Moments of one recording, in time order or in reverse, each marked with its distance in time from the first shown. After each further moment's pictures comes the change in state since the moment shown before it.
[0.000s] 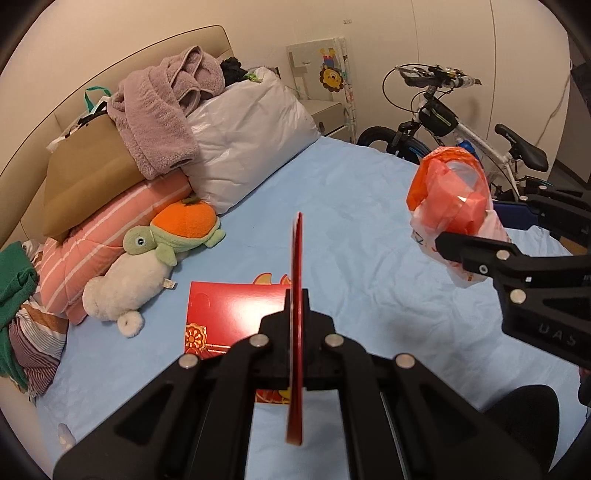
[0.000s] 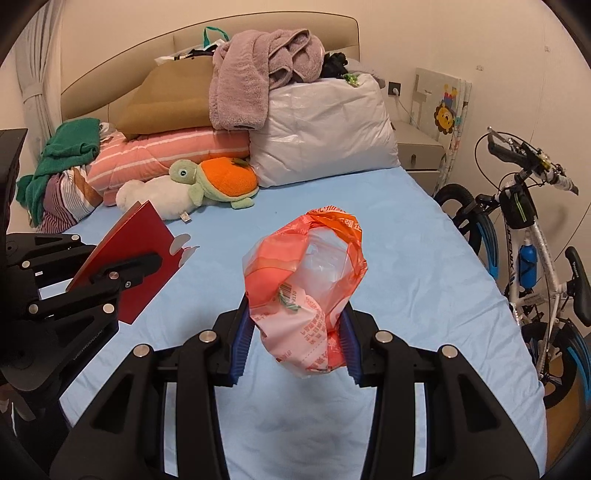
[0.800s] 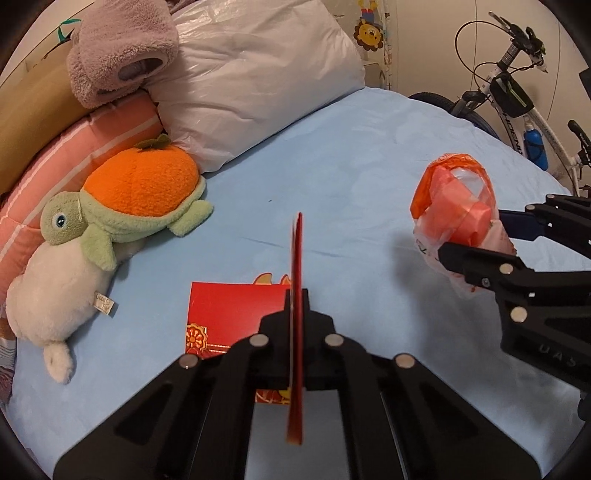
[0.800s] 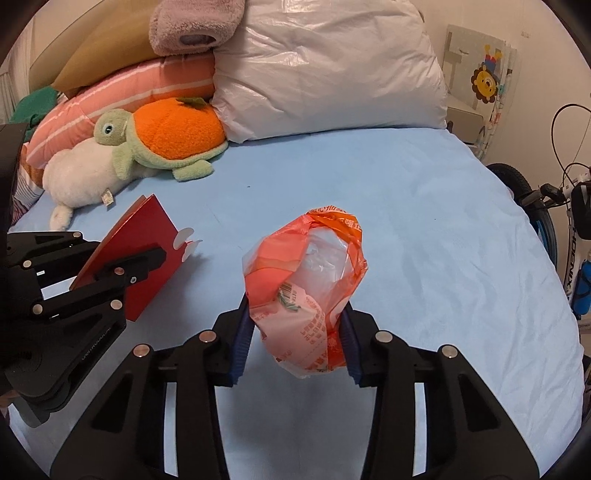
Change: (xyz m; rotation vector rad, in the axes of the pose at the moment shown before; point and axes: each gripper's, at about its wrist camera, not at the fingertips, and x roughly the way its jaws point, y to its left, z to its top) left arm 0.264 0.077 0.006 -0.081 0.102 -0.007; right arm 0.274 -0.017 0.033 -0.025 0.126 0.023
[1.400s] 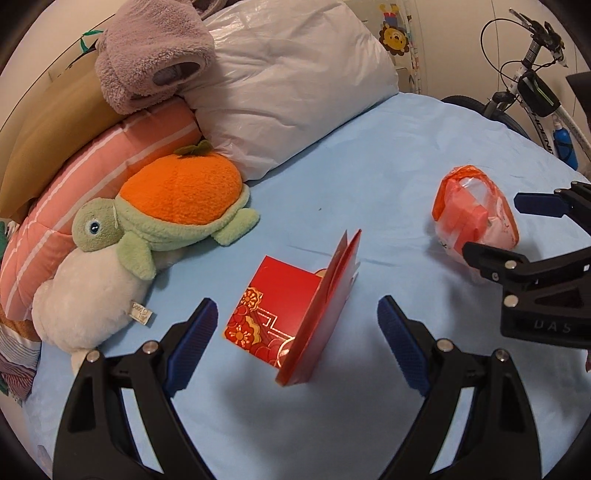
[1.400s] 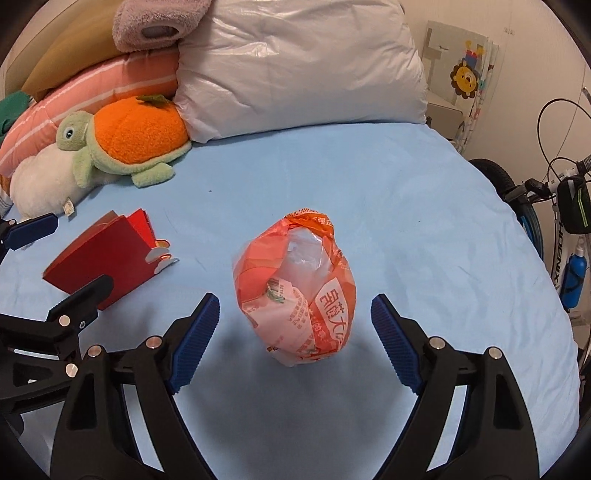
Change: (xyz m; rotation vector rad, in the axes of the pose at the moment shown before) left arm 0.020 0.022 0.003 0.008 -0.035 0.147; right arm 0.046 -0.012 0.010 0.034 0.013 -0.108
